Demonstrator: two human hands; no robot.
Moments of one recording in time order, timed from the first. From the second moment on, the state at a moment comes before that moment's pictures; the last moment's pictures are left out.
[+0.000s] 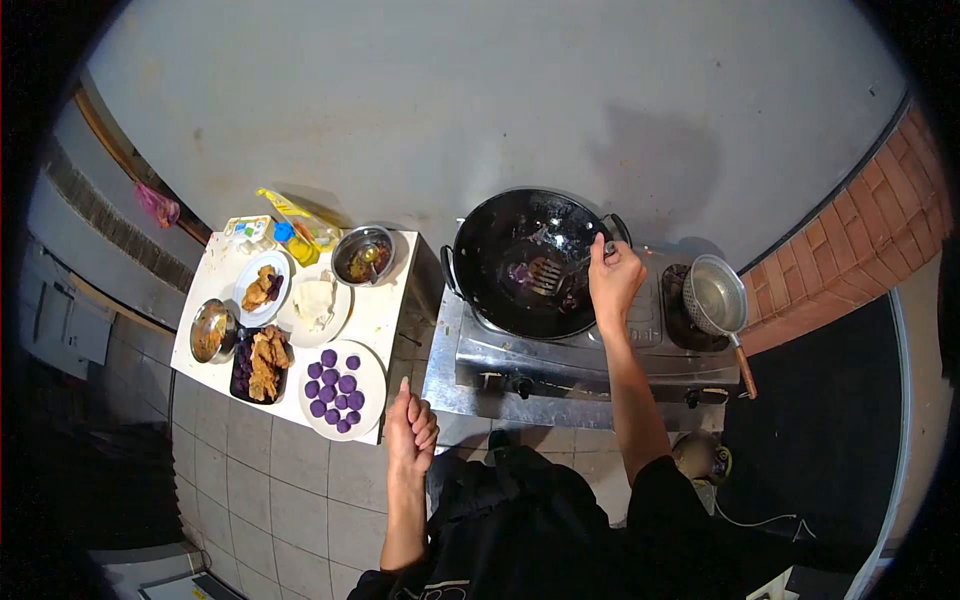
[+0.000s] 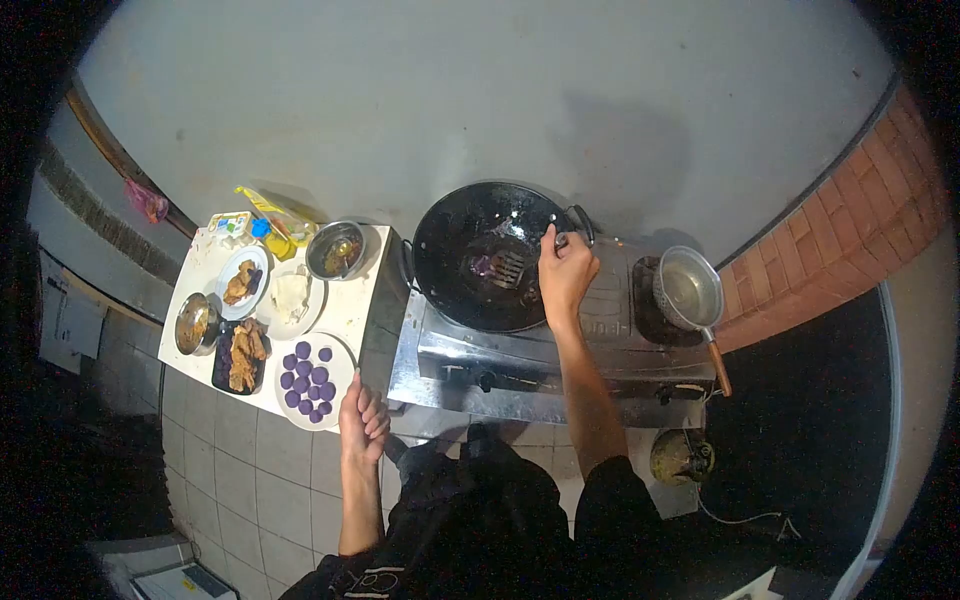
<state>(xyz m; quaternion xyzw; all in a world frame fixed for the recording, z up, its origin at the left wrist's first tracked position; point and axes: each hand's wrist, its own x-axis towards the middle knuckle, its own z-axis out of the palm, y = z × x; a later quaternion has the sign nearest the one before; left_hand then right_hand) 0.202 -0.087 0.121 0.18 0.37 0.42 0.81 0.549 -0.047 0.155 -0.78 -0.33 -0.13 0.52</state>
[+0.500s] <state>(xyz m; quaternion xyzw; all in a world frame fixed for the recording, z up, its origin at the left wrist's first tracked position) 0.195 -0.087 0.113 0.17 0.33 0.43 0.82 0.542 -0.050 0.139 -0.79 -0.34 -0.03 0.51</state>
